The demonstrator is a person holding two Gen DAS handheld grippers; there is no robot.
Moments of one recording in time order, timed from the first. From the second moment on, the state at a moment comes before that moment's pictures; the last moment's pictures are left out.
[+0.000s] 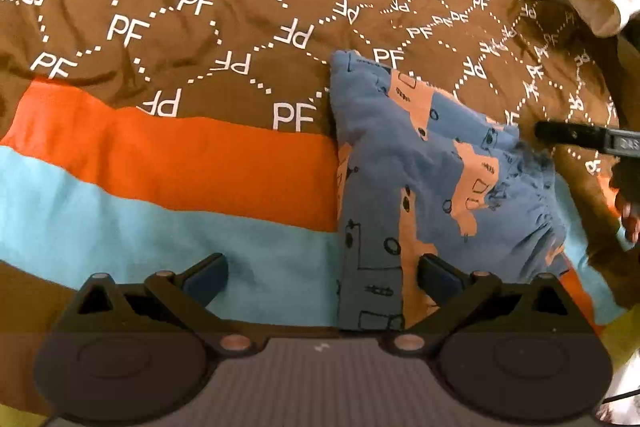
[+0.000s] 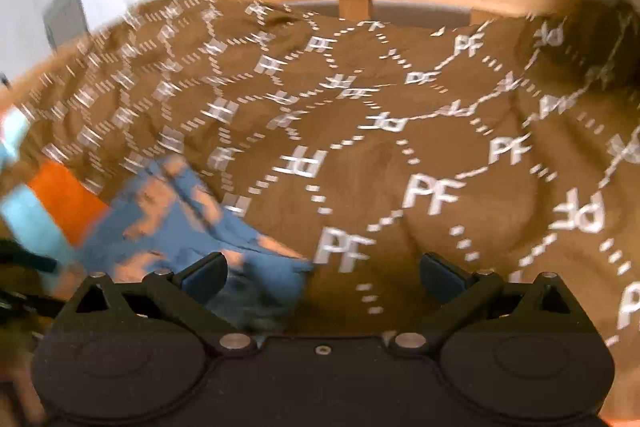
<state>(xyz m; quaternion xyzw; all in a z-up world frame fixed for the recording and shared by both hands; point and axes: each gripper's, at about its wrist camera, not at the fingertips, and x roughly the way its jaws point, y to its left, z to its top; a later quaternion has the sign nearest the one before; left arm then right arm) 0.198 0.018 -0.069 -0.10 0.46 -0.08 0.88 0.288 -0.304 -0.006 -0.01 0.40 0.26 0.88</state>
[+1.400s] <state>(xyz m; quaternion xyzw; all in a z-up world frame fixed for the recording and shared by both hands) 0.205 0.026 -0.082 -0.18 0.47 -0.17 0.85 0.316 -0.299 -0.041 0.08 0.50 0.34 0.79</state>
